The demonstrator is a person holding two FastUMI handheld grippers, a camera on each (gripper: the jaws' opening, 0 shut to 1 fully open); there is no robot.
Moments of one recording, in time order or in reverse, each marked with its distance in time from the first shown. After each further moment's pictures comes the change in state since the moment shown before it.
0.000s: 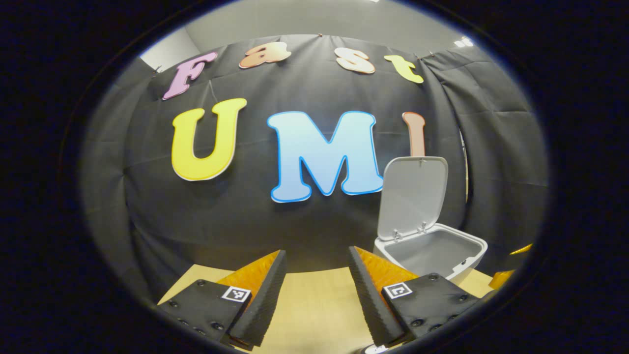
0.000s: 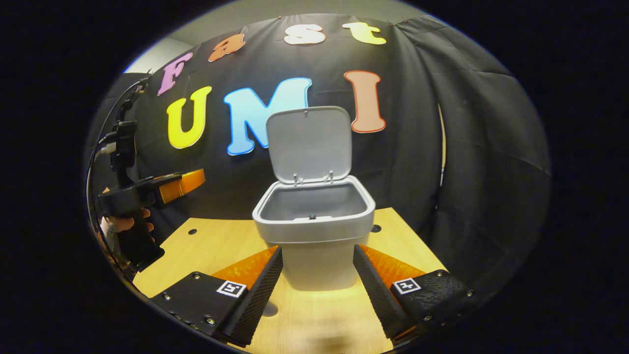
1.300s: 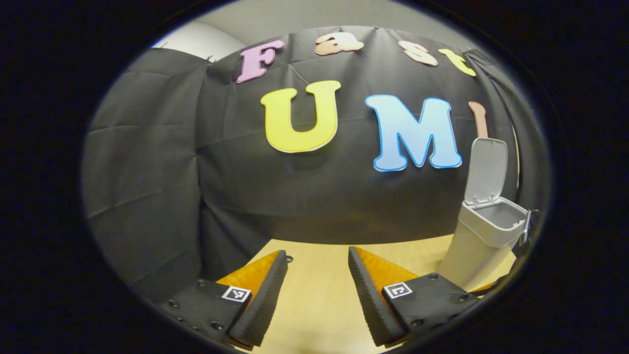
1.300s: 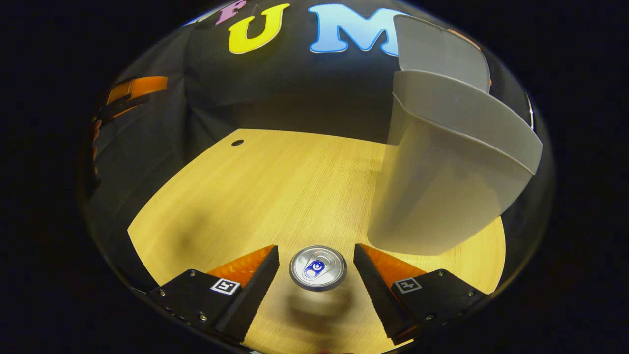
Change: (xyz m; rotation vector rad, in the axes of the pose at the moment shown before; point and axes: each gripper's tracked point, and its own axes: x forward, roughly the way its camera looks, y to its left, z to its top) left arm -0.103 0.189 -0.053 -0.027 0.101 0.345; right arm 0.075 0.119 -0.163 -0.225 0.436 0.276
